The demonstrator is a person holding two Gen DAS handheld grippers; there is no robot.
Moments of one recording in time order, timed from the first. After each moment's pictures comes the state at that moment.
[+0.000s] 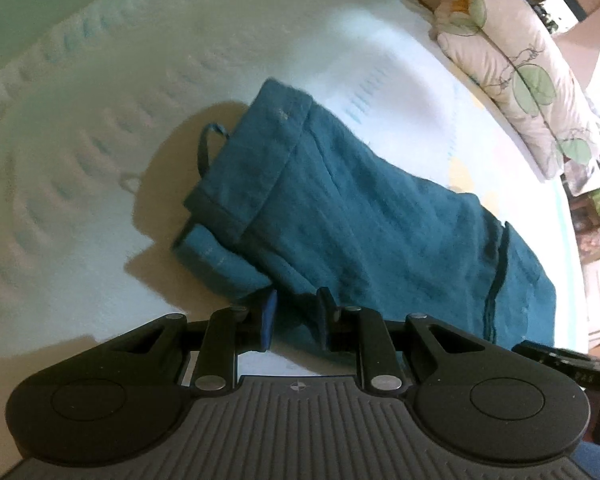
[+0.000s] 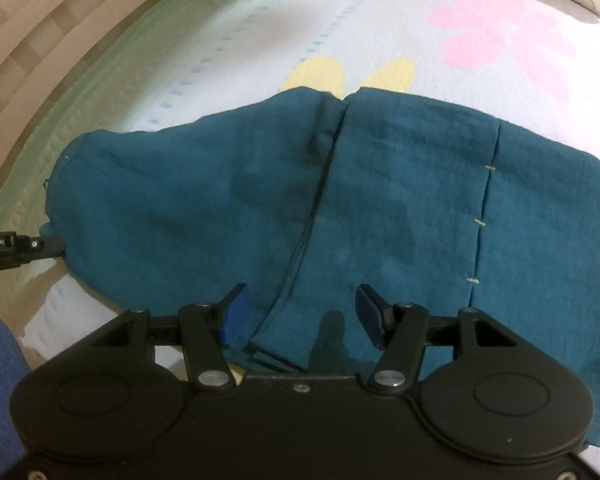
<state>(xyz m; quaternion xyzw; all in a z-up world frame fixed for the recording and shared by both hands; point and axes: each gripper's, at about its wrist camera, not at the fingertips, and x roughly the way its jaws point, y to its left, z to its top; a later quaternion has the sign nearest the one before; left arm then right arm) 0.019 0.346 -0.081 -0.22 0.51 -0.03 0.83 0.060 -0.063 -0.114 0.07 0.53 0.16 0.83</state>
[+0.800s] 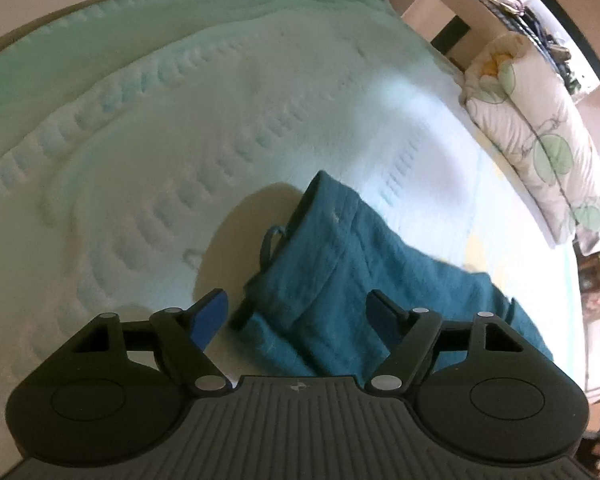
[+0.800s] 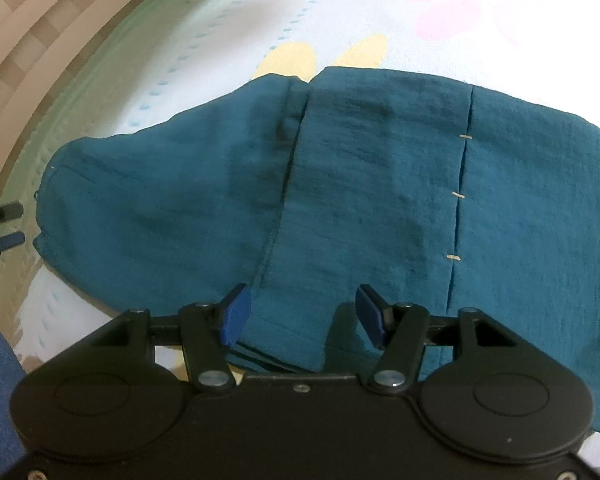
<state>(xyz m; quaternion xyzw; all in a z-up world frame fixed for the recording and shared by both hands) 0.030 0.393 -0.047 -0.25 0.46 0.03 0.85 0.068 -0.080 -0.128 0.10 0.55 0.15 0.82</state>
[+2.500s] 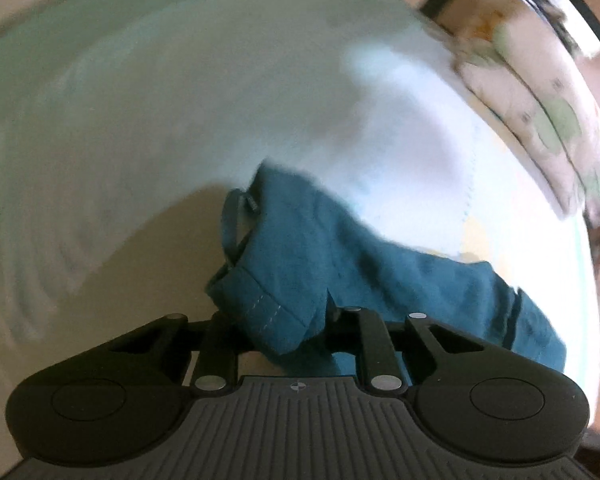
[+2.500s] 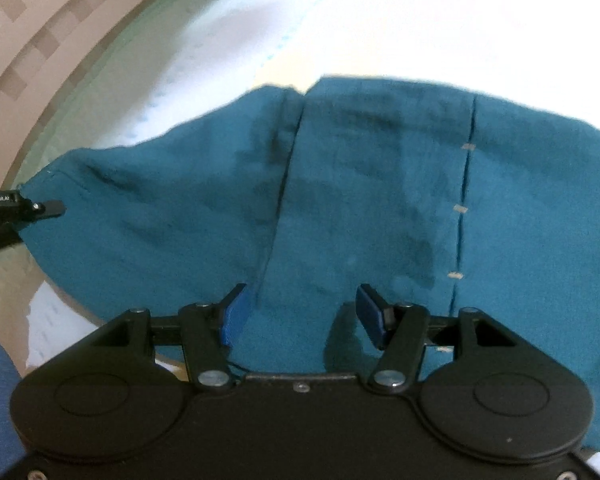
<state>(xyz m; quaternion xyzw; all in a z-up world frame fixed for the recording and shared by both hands) 0.080 0.342 -0.045 -0.19 0.49 0.01 0.85 0.071 -0.088 -0.126 0.11 0.52 0.15 0.83</state>
